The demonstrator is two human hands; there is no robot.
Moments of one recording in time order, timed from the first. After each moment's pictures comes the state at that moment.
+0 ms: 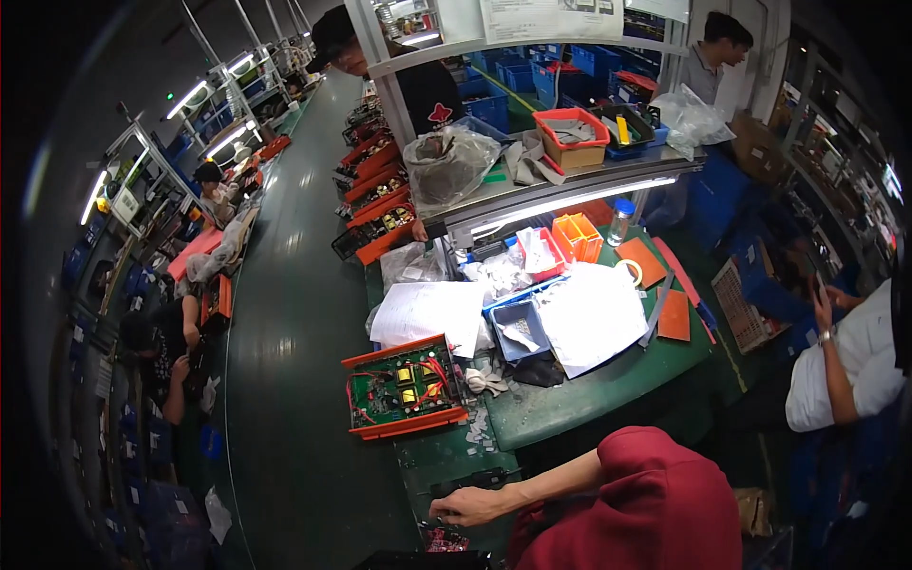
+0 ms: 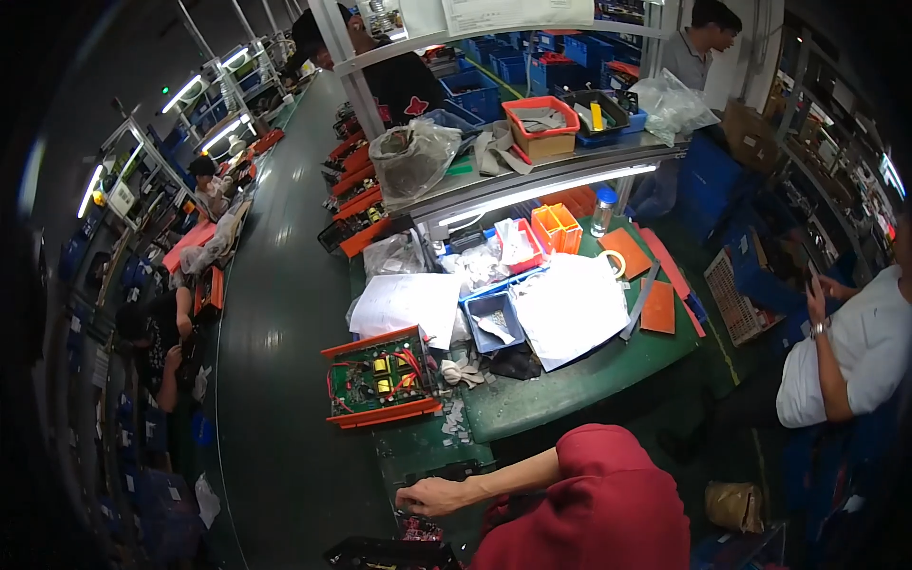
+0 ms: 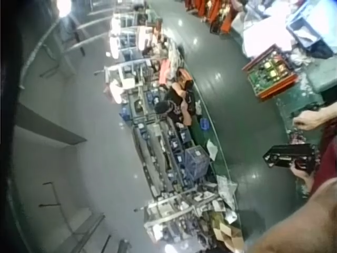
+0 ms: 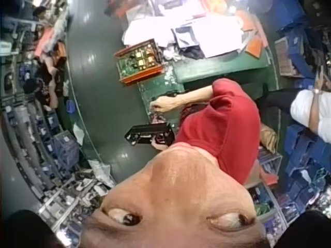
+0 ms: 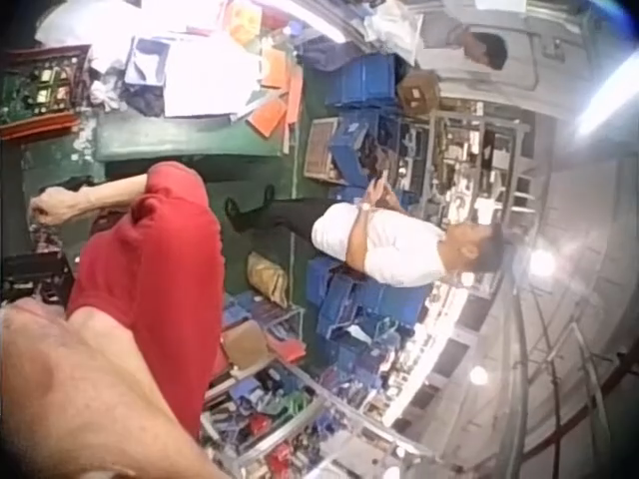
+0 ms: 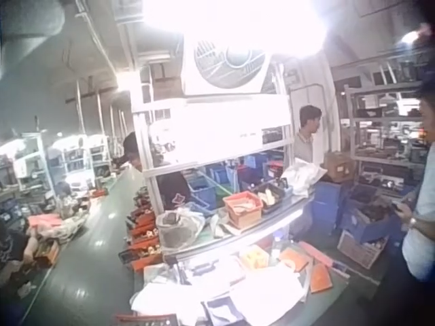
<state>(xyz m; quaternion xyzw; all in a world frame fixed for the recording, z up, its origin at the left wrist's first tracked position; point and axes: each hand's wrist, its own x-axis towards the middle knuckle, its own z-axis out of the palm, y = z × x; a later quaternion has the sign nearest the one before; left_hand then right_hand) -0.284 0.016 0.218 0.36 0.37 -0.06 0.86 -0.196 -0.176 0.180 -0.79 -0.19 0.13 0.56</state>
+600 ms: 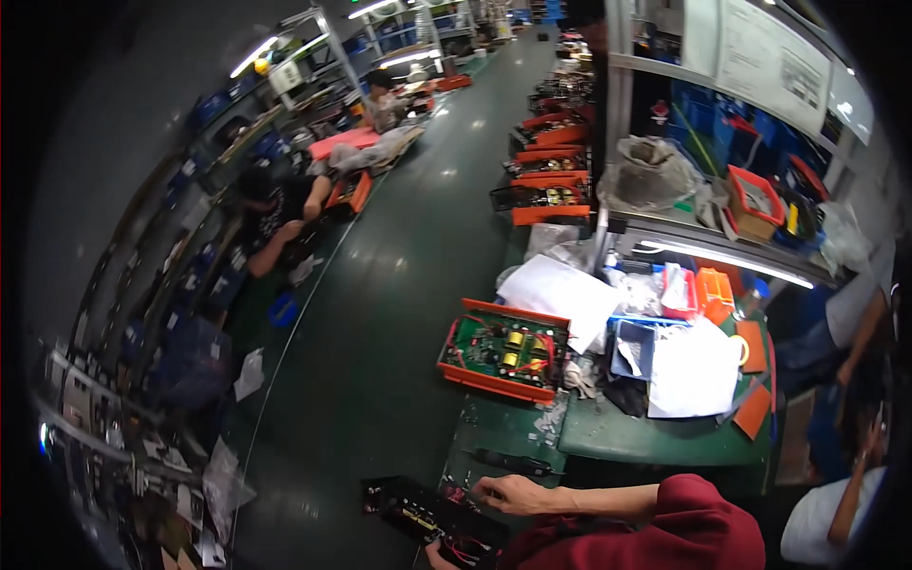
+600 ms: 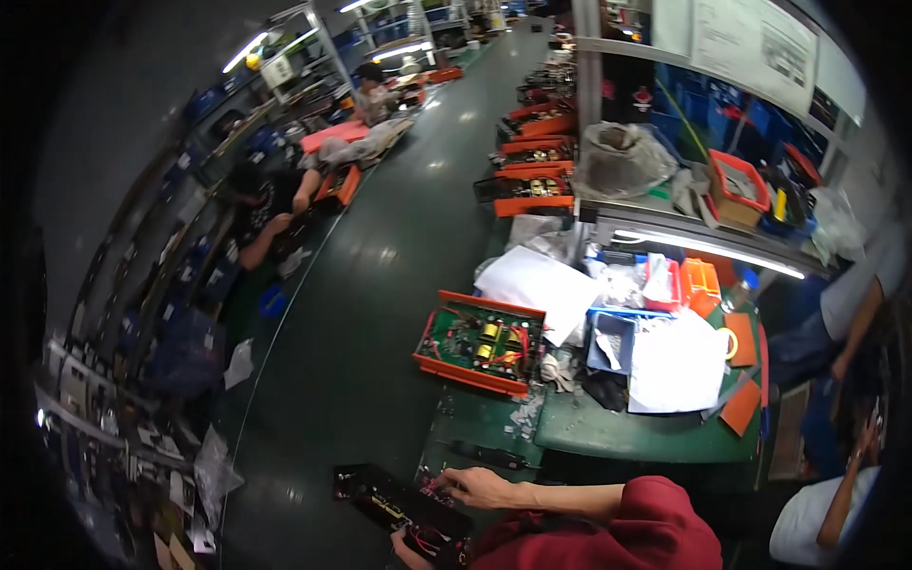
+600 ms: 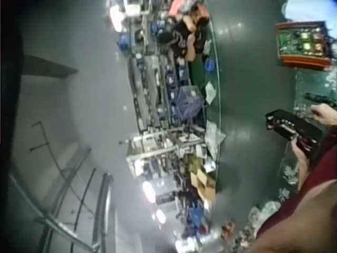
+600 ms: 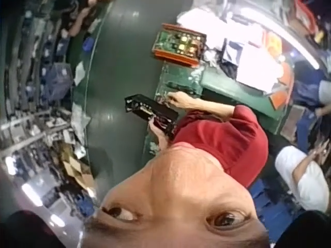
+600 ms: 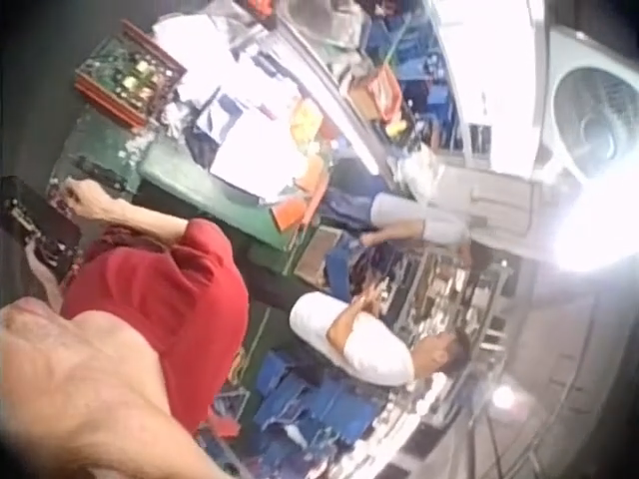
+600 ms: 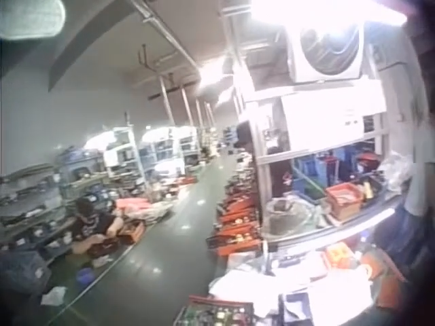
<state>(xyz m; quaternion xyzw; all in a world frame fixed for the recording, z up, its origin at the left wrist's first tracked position) -0.318 0.025 0.222 0.39 0.47 -0.05 0.79 -0.203 -0.171 0.210 -0.79 -0.22 0.20 0.53</state>
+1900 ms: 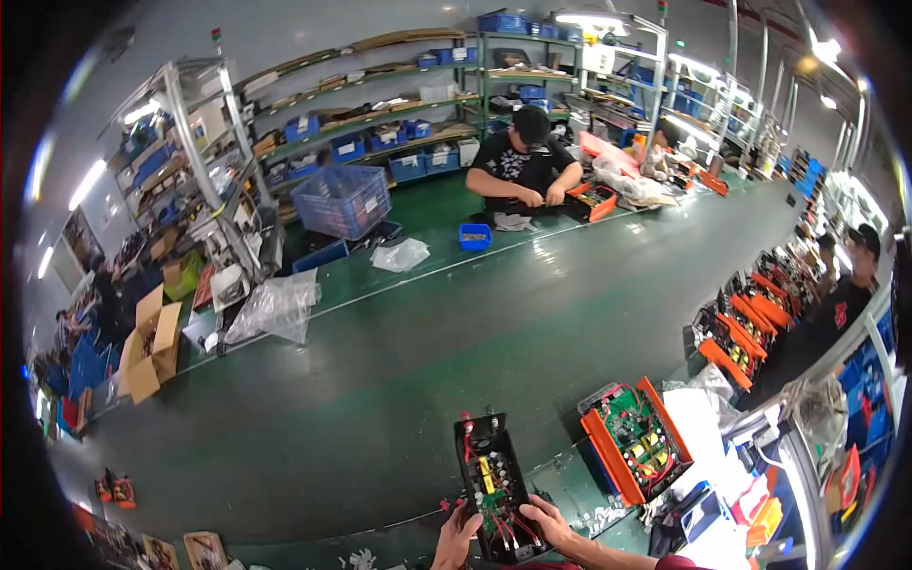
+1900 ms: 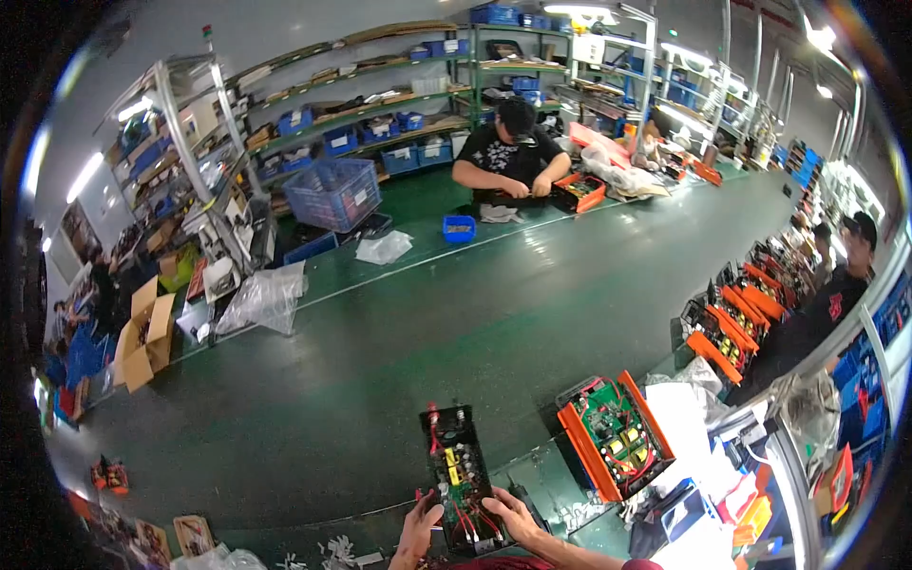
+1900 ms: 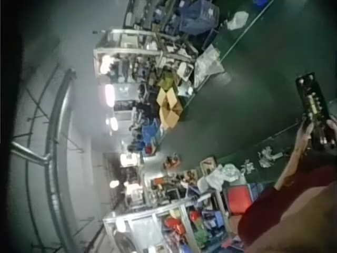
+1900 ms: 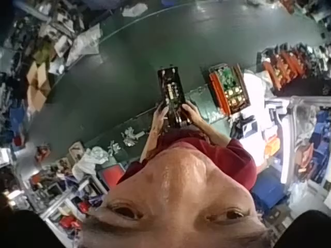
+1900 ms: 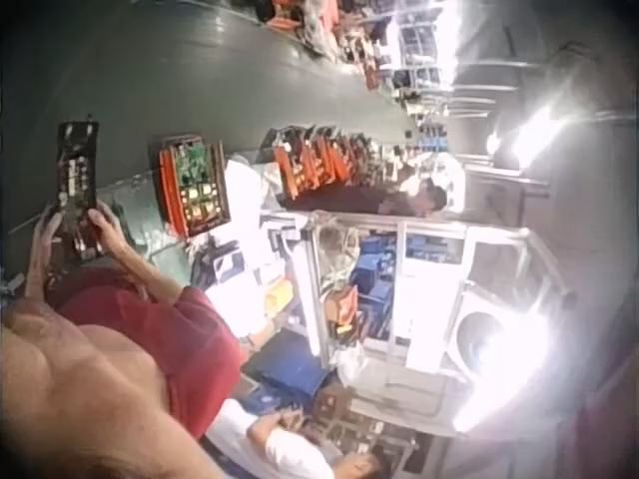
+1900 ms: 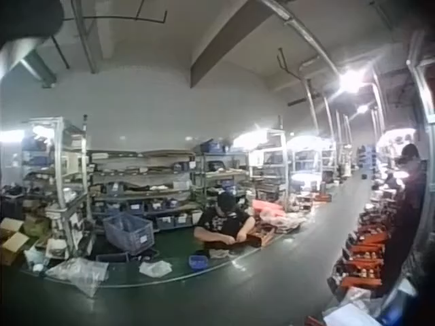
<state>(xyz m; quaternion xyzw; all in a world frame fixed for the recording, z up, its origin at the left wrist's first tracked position) -0.280 0.080 0.199 0.54 0.33 0.07 0.77 -0.148 -0.094 0.210 -0.58 0.01 0.49 0.66</state>
